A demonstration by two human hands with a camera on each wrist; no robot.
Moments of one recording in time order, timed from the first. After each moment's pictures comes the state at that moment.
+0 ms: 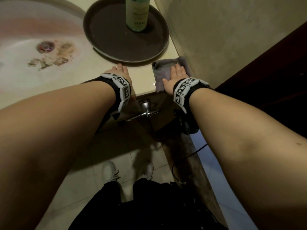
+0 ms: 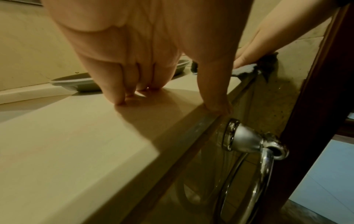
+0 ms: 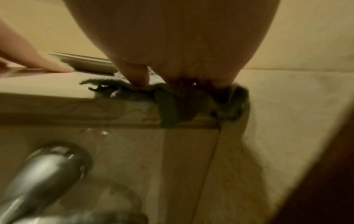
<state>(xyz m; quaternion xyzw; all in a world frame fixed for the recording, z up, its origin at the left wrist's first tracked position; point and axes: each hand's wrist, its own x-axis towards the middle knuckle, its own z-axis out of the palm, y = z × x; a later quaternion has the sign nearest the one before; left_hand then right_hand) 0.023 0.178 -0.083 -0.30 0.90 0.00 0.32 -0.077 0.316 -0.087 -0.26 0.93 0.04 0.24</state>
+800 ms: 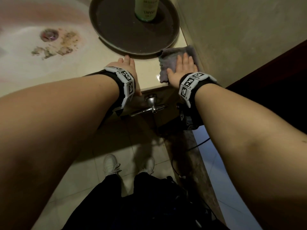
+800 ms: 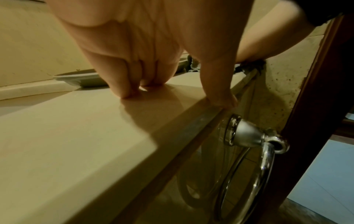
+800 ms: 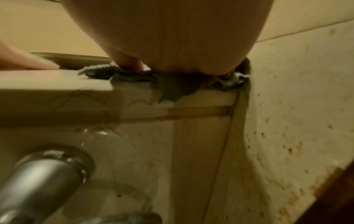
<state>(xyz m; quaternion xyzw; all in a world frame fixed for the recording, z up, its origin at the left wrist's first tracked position) 0.029 0.176 -0.079 -0.29 0.91 0.04 0.31 -0.078 0.304 -0.099 -0.26 0.95 0.04 0.19</state>
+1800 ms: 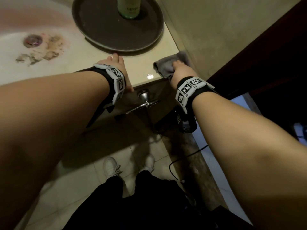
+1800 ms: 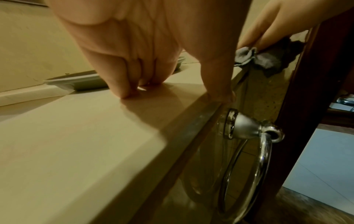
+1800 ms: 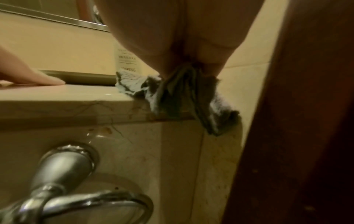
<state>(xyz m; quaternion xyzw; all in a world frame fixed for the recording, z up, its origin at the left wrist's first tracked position) 0.034 0.176 -0.077 -0.27 0.92 0.03 0.29 -0.083 0.325 -0.085 -0.20 0.94 0.02 0.26</state>
